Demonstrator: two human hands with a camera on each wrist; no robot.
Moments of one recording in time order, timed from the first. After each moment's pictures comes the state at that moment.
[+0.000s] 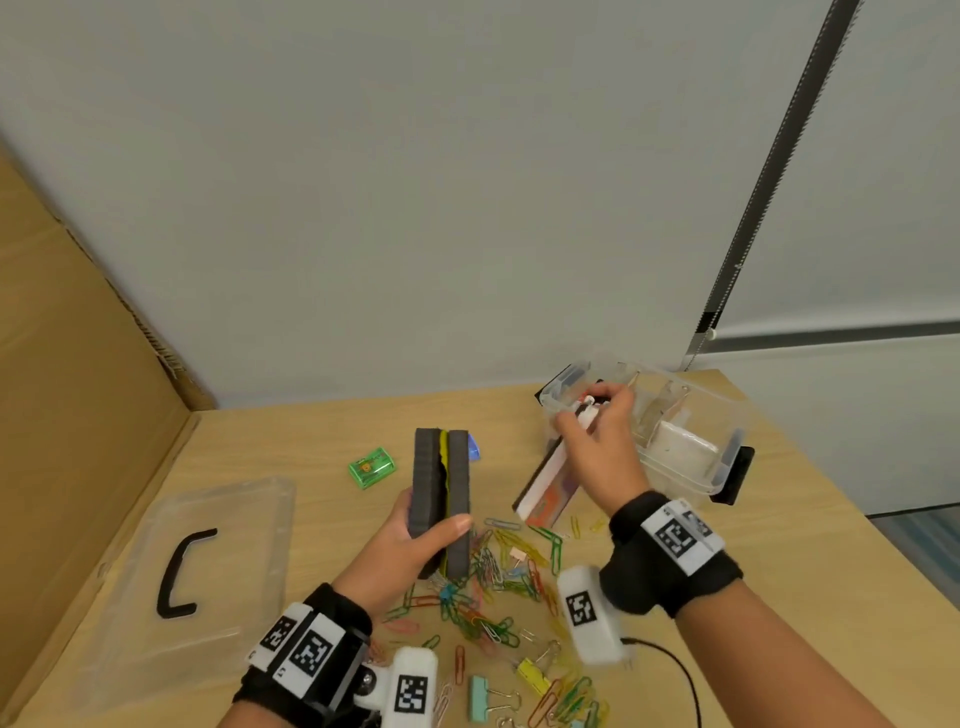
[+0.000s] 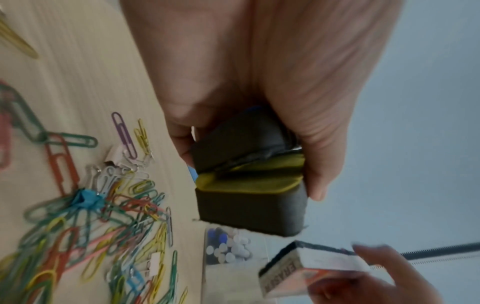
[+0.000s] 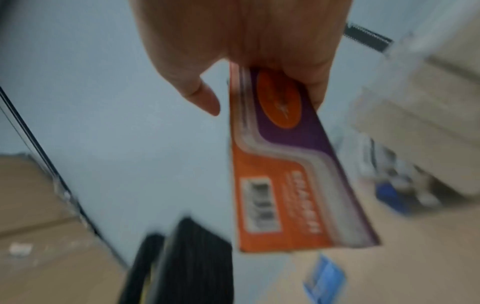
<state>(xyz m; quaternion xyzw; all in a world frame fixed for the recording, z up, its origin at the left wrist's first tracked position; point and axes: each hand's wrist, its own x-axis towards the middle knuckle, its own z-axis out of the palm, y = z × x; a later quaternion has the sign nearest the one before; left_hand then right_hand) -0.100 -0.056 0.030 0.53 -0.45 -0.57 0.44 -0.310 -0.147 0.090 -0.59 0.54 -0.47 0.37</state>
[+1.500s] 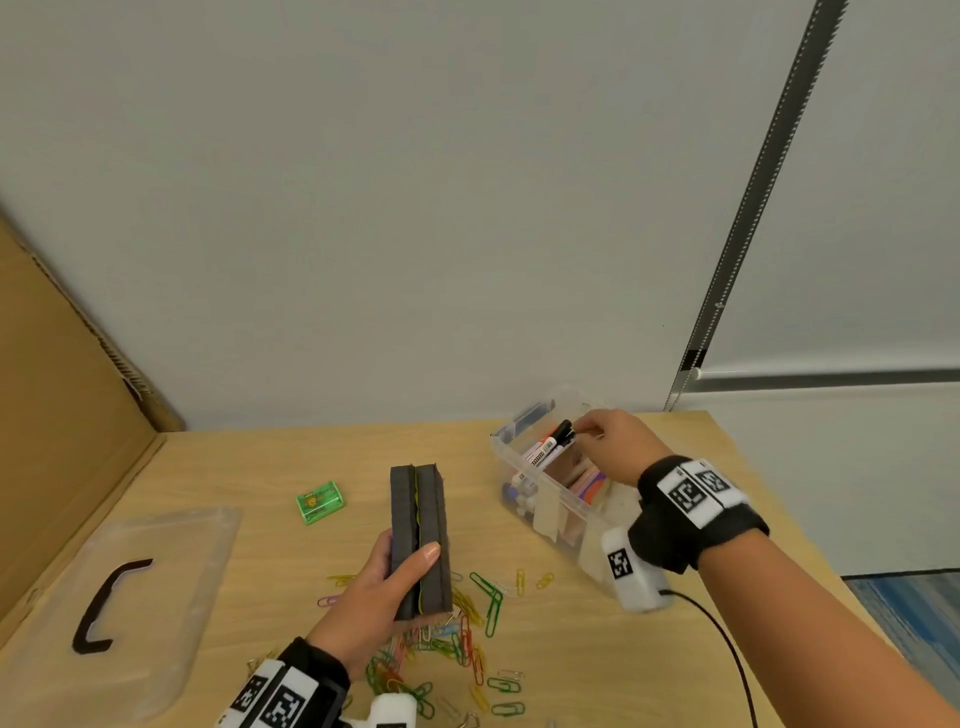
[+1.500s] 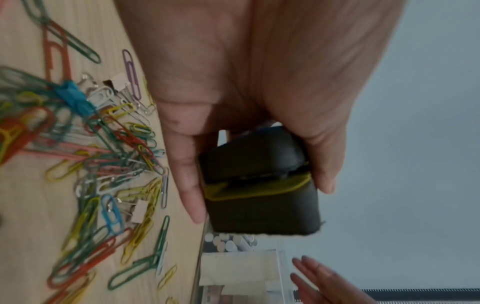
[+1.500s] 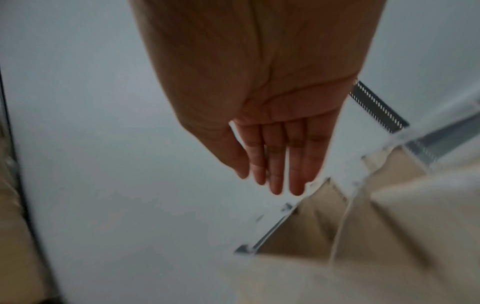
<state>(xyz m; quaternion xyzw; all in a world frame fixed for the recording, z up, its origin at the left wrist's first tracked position) -0.168 -0.083 0.025 0.55 -0.32 -0.61 0.48 -0.407 -0.258 0.110 -0.73 0.61 -0.14 0.27</state>
